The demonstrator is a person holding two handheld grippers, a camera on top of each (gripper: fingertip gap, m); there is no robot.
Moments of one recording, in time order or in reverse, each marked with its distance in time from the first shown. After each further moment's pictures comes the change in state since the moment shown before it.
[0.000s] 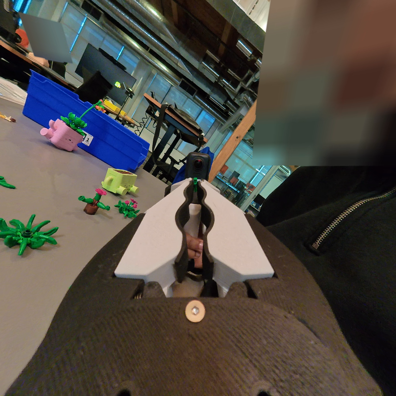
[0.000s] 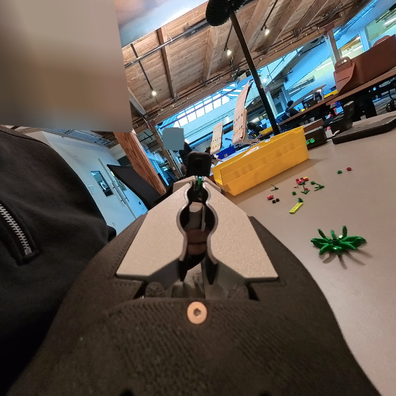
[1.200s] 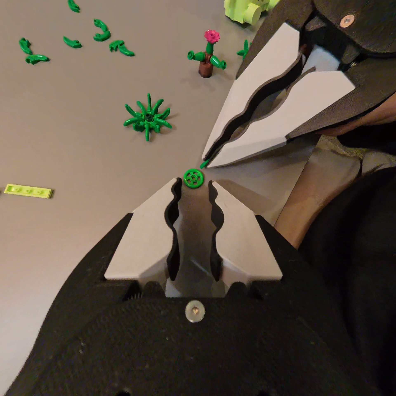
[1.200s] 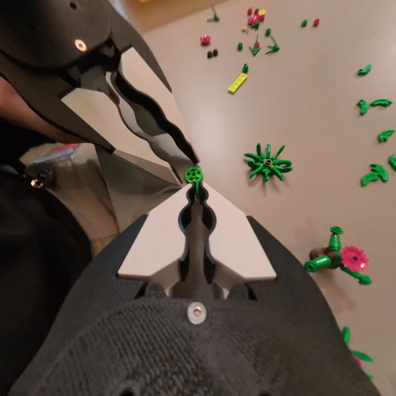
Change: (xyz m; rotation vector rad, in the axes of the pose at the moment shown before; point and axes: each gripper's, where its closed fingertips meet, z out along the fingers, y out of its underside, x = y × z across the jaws) left arm -0.097 0.077 -0.064 -0.833 -0.718 0.347; right arm 0.083 0.095 -0.019 -0.920 0.423 -0.338
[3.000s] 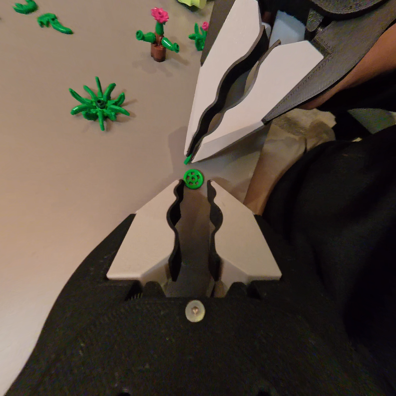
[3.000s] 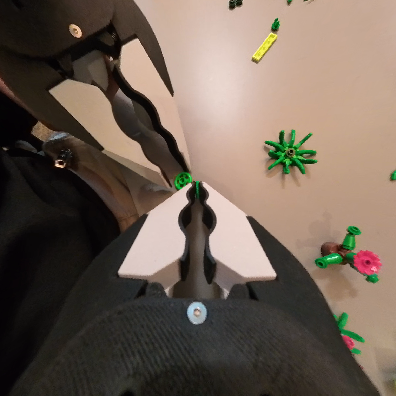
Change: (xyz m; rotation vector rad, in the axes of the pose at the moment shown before) left arm 0.029 0.011 -0.009 -0.029 0.224 0.005; right arm -0.016 0.008 -0.005 -0.205 -0.056 0.021
